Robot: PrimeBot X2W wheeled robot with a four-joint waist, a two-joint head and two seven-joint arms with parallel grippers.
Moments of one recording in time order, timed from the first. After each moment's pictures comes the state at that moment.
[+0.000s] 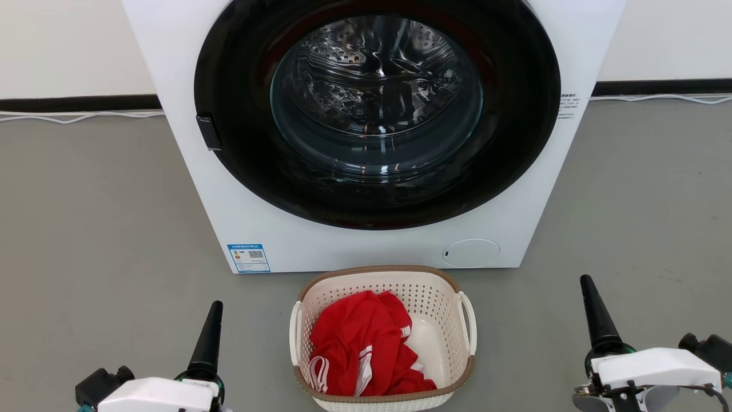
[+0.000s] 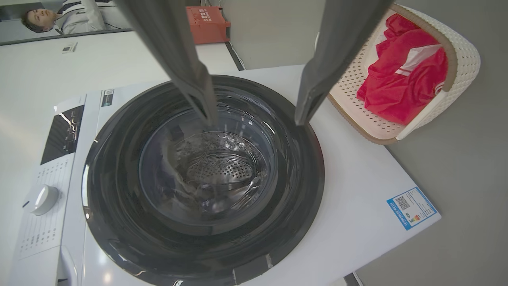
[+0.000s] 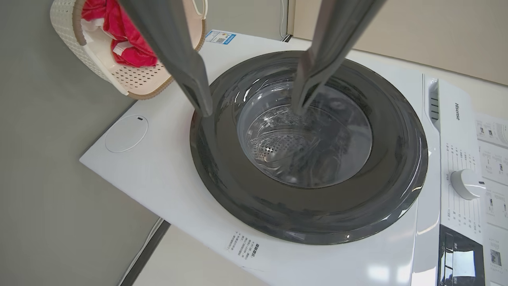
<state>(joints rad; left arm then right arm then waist) -0.01 0.03 0.01 0.28 -1.29 -0.12 0.00 -0.04 -0.04 -0.08 0.24 1.11 0.12 0.00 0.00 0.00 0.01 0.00</state>
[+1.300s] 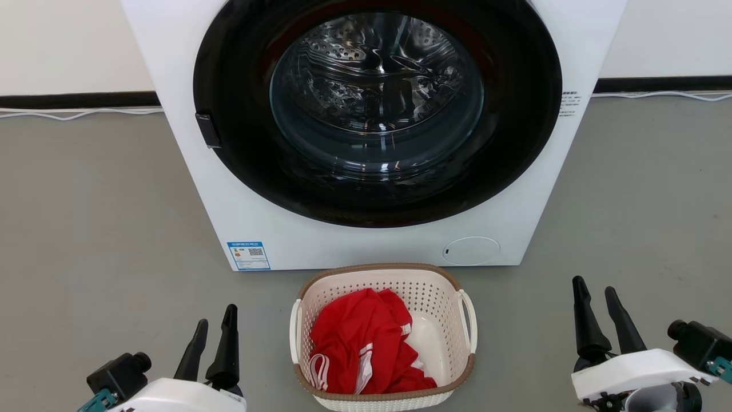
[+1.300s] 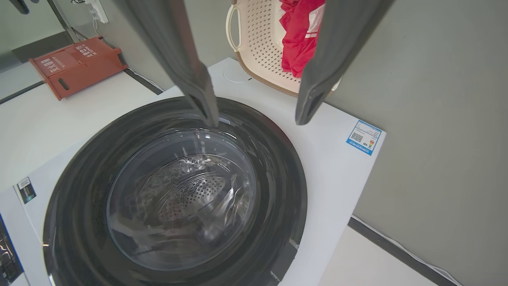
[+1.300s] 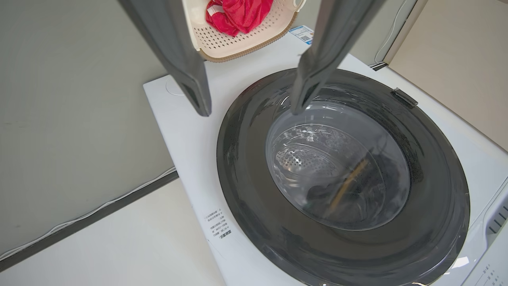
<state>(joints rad) 0.01 0.03 -0.01 0.24 -0.73 -0.10 -0.11 -0.04 -0.06 -0.07 0.26 0.57 0.12 -0.11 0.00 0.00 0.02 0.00</state>
